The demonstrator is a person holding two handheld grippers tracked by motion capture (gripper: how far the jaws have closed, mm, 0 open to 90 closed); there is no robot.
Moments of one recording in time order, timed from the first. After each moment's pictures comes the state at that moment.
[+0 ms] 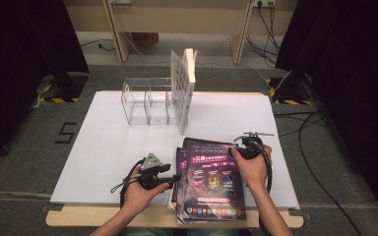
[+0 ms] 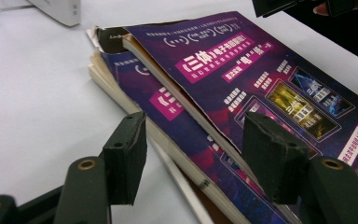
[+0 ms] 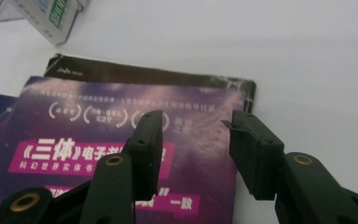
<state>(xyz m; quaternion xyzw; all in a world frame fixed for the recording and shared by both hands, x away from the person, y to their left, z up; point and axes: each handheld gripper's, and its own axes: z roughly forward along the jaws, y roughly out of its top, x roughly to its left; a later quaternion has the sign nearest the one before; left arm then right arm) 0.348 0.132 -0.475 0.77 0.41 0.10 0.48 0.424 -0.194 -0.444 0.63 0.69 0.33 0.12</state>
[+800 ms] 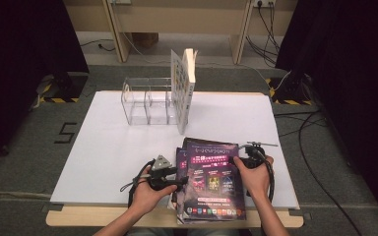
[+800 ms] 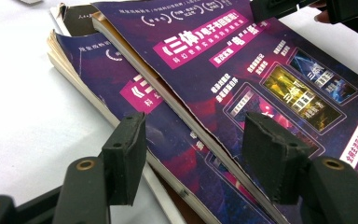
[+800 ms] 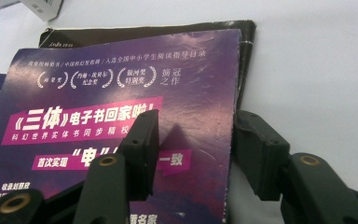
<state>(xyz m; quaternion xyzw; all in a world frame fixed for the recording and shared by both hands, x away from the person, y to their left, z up) 0.352 0.113 -0.485 0.79 0.40 0.08 0.46 0.409 -0.204 -0.470 0.66 0.67 0.34 0.08</state>
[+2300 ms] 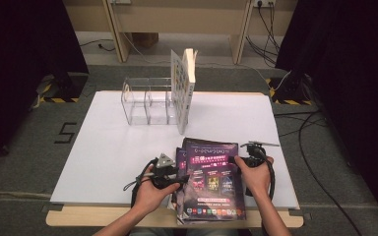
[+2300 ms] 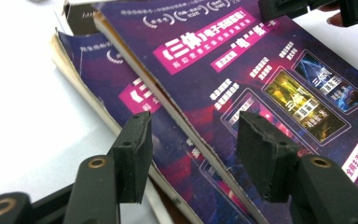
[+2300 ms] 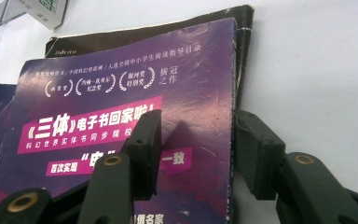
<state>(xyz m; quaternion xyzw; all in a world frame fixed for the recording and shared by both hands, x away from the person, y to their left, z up) 0.354 0.105 -0.476 0.79 0.43 0.08 0.43 0.412 -0.207 -0.470 0.68 0.65 0.35 0.04</state>
